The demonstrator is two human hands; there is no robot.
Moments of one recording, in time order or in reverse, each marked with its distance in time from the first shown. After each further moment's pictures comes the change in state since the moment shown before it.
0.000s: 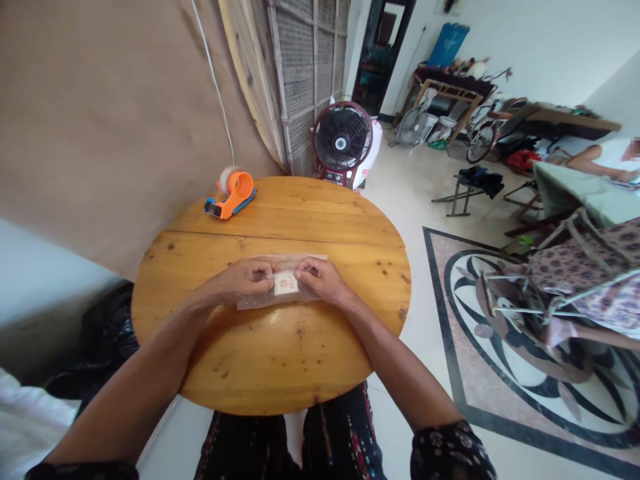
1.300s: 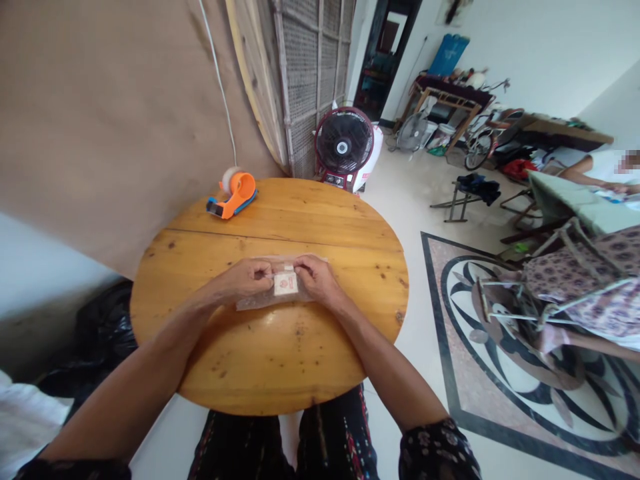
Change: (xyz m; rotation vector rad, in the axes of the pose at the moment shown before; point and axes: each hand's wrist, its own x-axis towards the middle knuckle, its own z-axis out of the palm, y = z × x) left_hand 0.002 -0.002 0.005 -0.034 0.019 -0.080; right_hand 0.009 0.005 0.009 -0.259 0.146 -0.217
